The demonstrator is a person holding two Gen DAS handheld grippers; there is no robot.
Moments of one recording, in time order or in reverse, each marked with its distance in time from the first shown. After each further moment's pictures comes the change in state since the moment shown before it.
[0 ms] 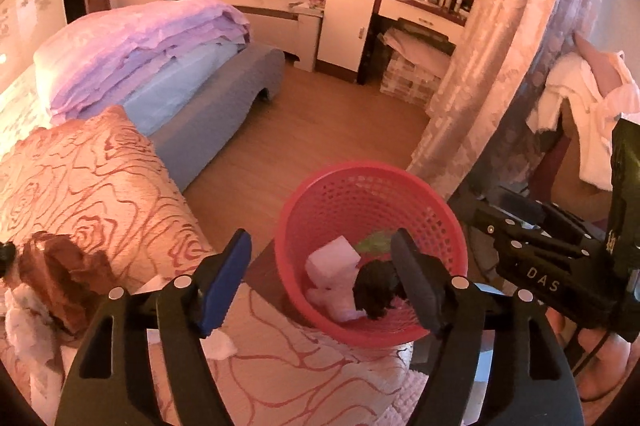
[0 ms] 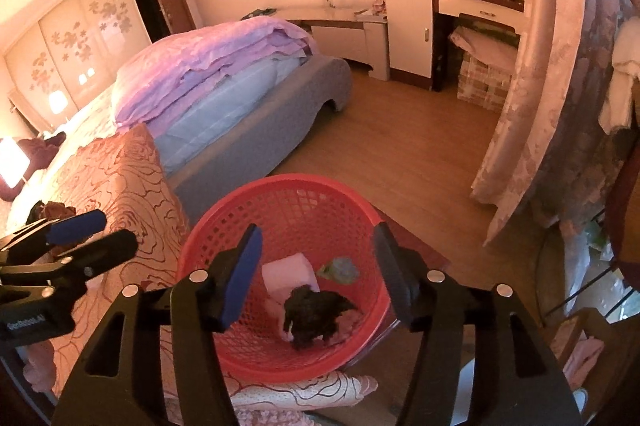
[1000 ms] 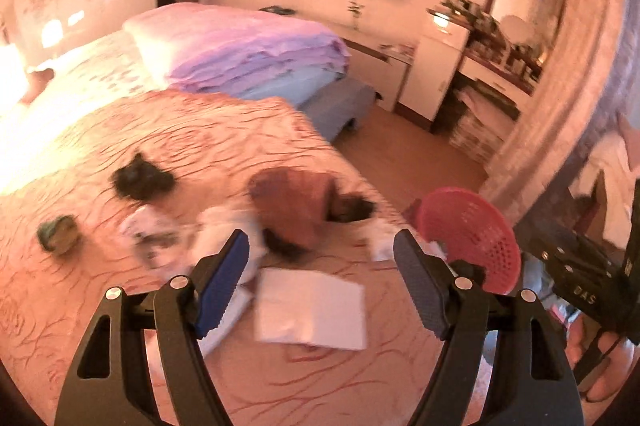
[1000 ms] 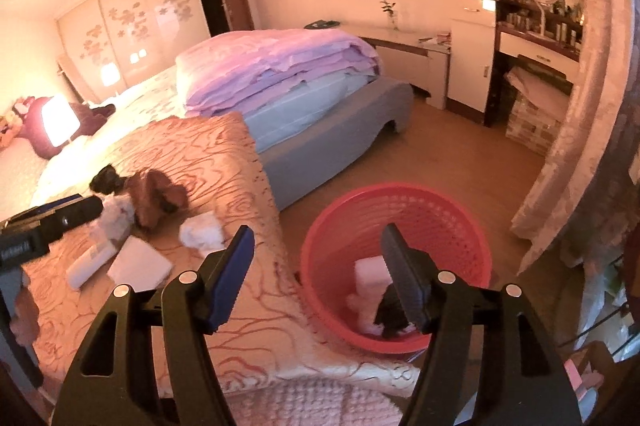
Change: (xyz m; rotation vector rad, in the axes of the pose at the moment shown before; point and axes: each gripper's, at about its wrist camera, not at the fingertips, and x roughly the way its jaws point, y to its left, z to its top) left arm -0.128 0.127 -0.063 -0.247 -0.129 0.184; right arm -0.047 0.101 -0.019 -0.160 -0.049 0.143
